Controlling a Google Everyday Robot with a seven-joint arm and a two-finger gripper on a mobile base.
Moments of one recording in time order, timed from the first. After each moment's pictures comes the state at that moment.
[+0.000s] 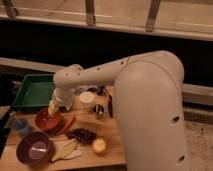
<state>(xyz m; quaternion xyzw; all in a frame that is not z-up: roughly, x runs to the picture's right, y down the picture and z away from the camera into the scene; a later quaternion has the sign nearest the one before) -0.232 0.101 0.756 -0.39 0.00 0.52 0.76</state>
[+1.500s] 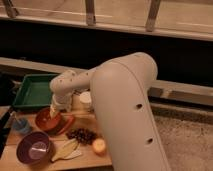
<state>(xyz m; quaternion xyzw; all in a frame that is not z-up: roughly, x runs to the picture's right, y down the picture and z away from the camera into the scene) -0.248 0.124 0.818 -0.38 0.03 0.51 0.77</state>
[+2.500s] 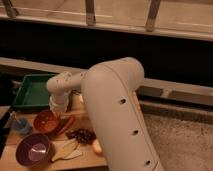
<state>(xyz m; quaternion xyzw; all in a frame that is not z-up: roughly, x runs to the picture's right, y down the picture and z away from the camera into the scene) -0.265 0.142 0.833 -0.41 0.05 0.46 0.79</state>
